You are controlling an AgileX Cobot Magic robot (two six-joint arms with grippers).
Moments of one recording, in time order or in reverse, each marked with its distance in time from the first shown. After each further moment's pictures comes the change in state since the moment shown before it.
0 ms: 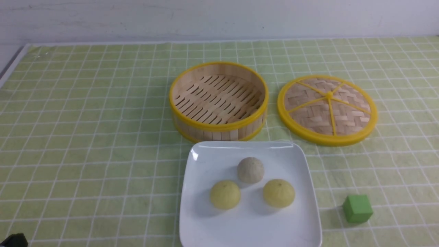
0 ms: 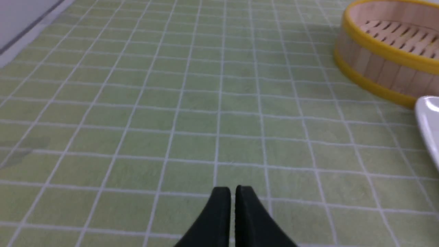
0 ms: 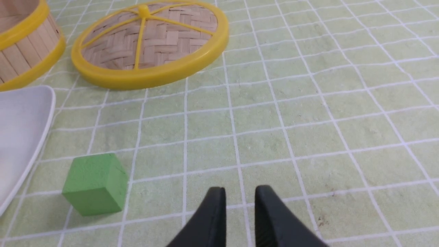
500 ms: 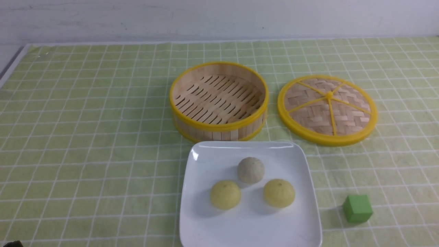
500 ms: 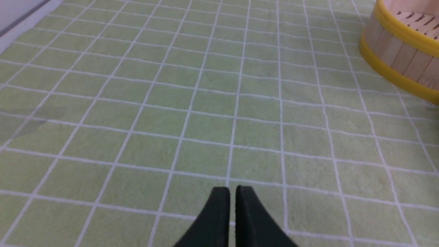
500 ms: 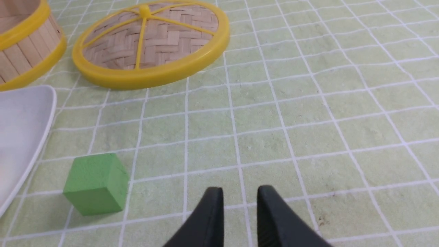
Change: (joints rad) right arm 0.000 0.000 0.000 0.000 0.000 0.001; left arm -0.018 -0.014 0.015 0.103 0.023 -0.134
